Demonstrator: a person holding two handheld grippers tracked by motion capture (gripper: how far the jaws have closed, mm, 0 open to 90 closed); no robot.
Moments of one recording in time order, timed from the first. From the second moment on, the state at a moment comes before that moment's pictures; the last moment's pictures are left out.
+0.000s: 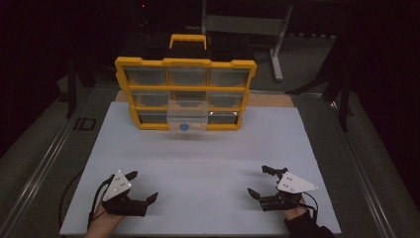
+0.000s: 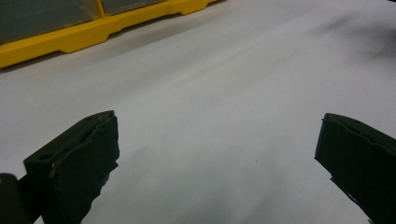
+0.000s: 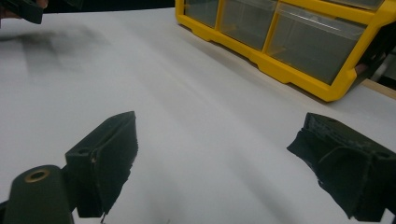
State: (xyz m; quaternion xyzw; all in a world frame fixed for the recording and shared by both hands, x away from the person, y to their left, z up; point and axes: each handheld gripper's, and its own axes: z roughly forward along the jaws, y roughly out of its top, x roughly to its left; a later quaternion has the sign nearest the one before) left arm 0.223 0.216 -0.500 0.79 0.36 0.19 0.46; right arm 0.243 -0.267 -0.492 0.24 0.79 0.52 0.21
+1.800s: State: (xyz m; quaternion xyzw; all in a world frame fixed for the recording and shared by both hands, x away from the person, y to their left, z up) left arm 0.230 0.229 -0.505 0.74 0.40 0.23 0.49; right arm 0.237 -0.262 -0.479 0.24 0.78 0.53 0.22
